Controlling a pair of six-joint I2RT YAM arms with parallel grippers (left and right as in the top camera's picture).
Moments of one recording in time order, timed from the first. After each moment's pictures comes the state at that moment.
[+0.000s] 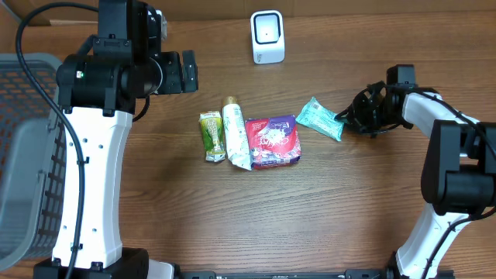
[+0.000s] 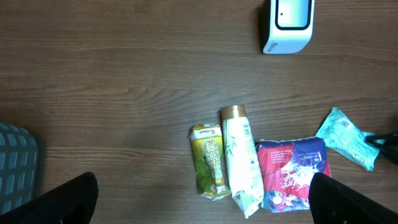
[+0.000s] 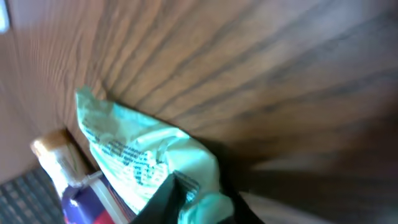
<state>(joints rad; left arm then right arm) -0.11 1.62 1.97 -1.31 0.00 -0.18 -0.07 2.08 1.29 -0.55 -0.65 0.52</state>
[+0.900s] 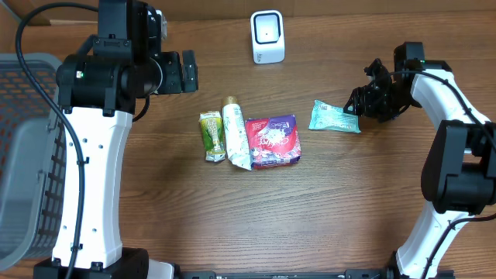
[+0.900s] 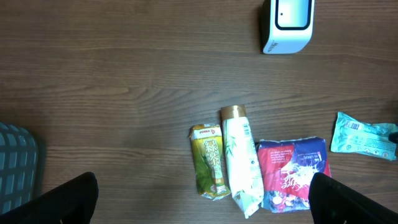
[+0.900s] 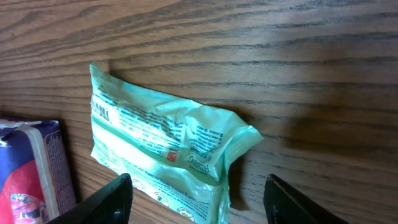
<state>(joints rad) -0.11 1.62 1.97 -1.31 0.00 -0.18 -0.08 2.10 1.54 -0.90 -0.44 -0.07</state>
